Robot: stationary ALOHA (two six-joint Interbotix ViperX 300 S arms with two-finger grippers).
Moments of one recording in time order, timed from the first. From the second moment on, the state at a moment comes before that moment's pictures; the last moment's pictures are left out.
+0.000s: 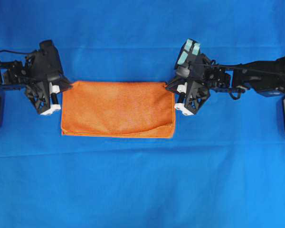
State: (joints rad) left arm 0.27 -0.22 1.15 -0.03 -0.04 0.02; right arm -0.21 0.12 0.84 -0.01 -0.21 0.21
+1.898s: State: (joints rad) left arm -0.09 -0.04 0.63 -0.03 -0.15 0.11; right arm -0.49 0.03 0.51 -0.19 -0.02 0.20
